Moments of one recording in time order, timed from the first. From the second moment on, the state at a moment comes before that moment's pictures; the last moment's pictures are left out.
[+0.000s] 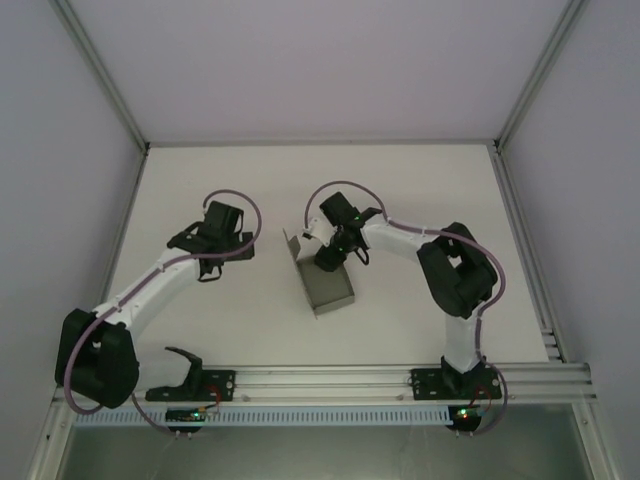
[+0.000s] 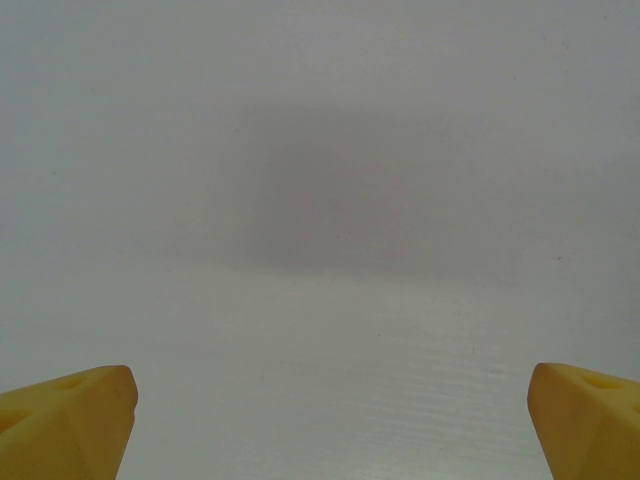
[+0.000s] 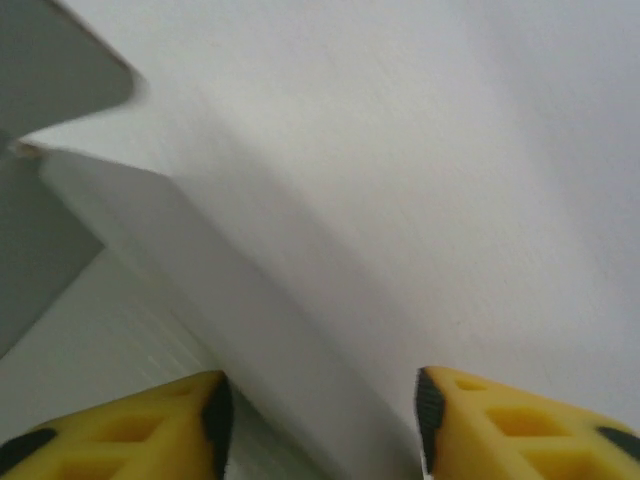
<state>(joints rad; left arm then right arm) -0.41 1.26 0.87 -0.61 -0.34 -0.41 0.67 1.92 1.29 -0.49 -0.14 -0.33</state>
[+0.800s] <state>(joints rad) -0.41 1.39 0.95 -0.56 -0.33 -0.41 0.86 1.84 1.19 -0.80 0.35 0.82</state>
